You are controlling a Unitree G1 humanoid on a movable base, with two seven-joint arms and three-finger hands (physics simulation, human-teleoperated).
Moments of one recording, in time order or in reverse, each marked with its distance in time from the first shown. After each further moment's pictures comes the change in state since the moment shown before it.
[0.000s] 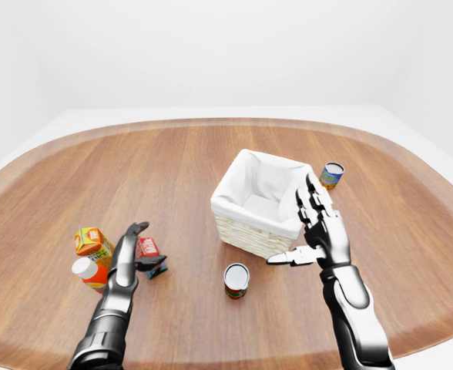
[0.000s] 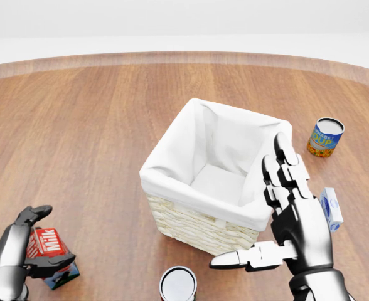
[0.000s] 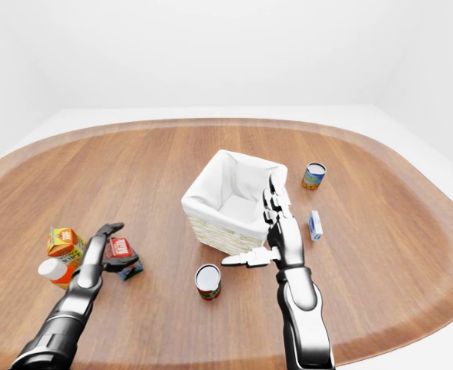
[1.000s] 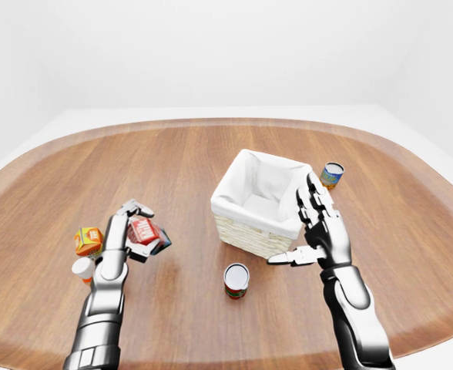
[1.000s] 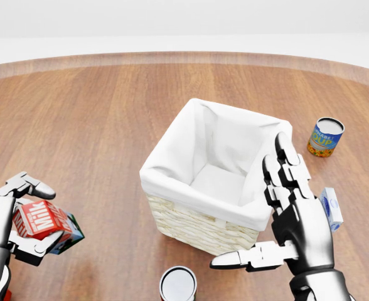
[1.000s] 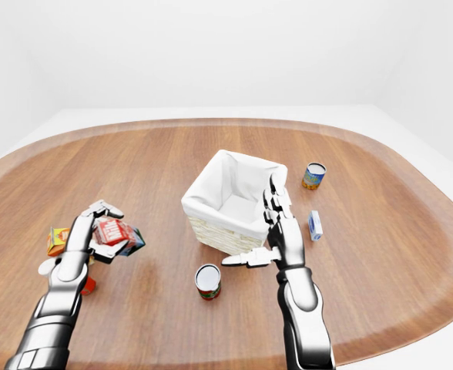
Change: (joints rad) left arm 0.091 -0.013 0.070 -0.441 -0.075 0.045 -0.143; right arm 0.003 -0.001 -0.001 -0.005 0.007 0.000 -0.001
